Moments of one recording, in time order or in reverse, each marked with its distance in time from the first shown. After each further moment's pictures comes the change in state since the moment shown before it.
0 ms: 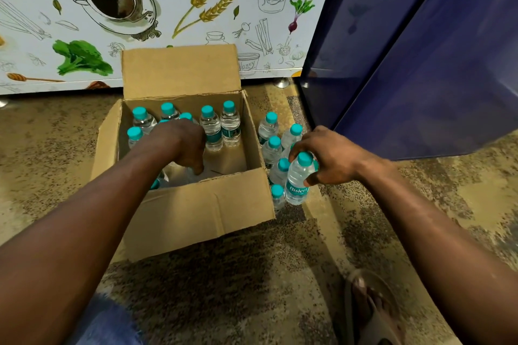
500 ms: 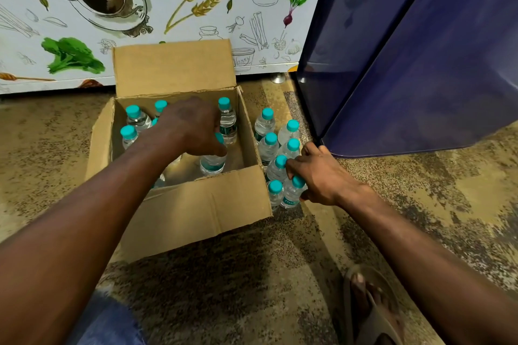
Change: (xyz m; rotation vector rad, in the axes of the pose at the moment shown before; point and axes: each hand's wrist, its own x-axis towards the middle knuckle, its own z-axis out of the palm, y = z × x) left_hand -0.016 0.023 -0.025 -0.133 0.311 0.086; right_hand -0.006 0.001 0.069 -0.194 0.086 -0.029
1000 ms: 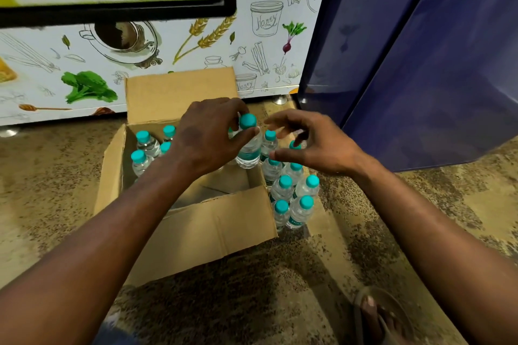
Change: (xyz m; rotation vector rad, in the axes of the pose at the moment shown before) left_hand -0.012 0.018 -0.012 -0.317 0.607 0.242; right_hand 0.023 -0.001 -0.105 0.867 0.341 -0.031
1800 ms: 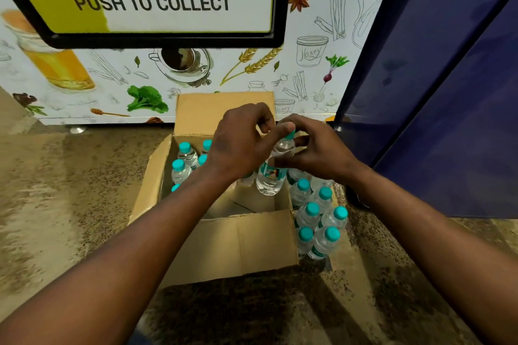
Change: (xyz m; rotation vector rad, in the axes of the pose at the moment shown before) left_hand 0.010 0.001 -0.010 -0.249 0.250 -0.167; right_hand 0.061 -0.012 0.020 0.156 0.015 -0.159
